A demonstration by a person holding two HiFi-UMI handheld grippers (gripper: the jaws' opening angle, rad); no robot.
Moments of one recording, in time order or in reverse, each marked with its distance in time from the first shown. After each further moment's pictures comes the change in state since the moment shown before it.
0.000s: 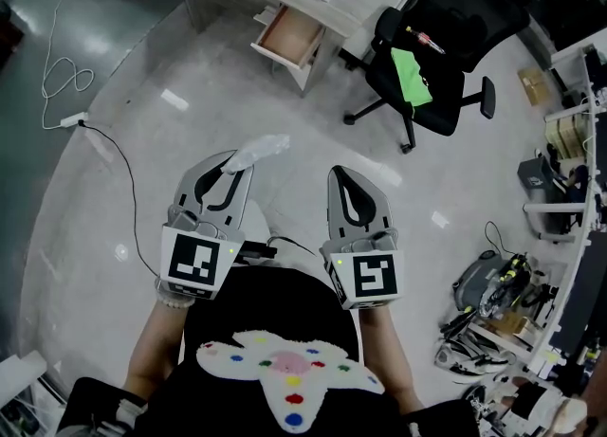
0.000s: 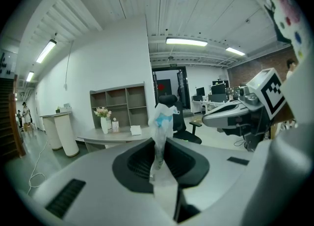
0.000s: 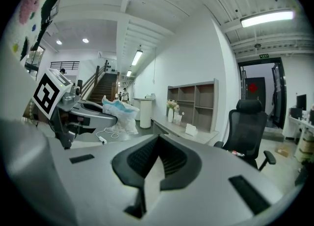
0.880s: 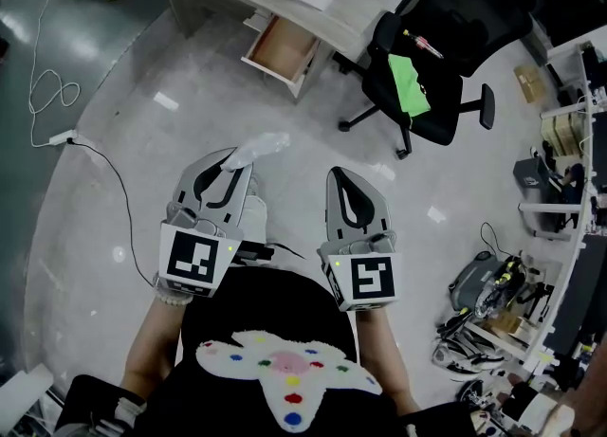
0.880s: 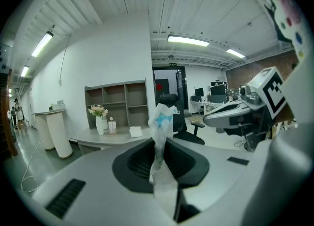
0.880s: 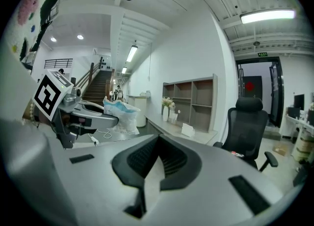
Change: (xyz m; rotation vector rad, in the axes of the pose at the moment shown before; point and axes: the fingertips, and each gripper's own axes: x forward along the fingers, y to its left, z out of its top) left arm 0.078 0.055 0.011 0.005 -0.024 -0.056; right arm 0.079 -0.031 0.007 0.011 0.033 -0.047
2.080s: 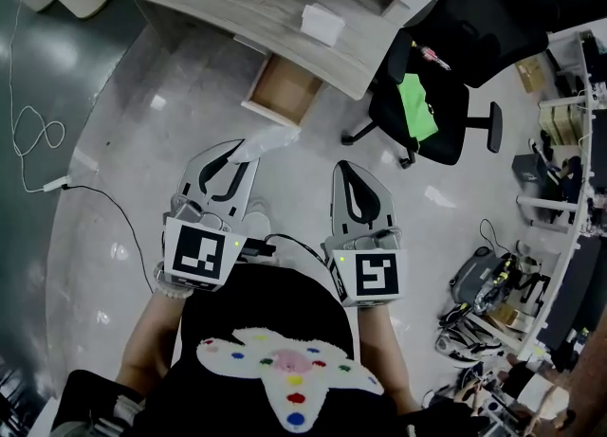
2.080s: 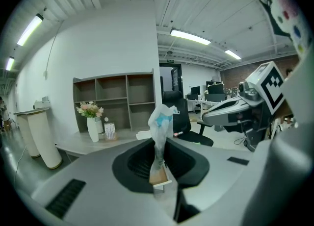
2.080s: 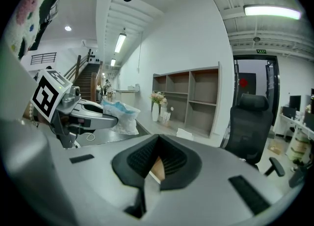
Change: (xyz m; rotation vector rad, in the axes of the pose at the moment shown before) left arm 0.156 0.156 0.012 0.003 0.056 -0.119; right arm 0.201 -0.048 0.043 0.022 0.083 -0.105
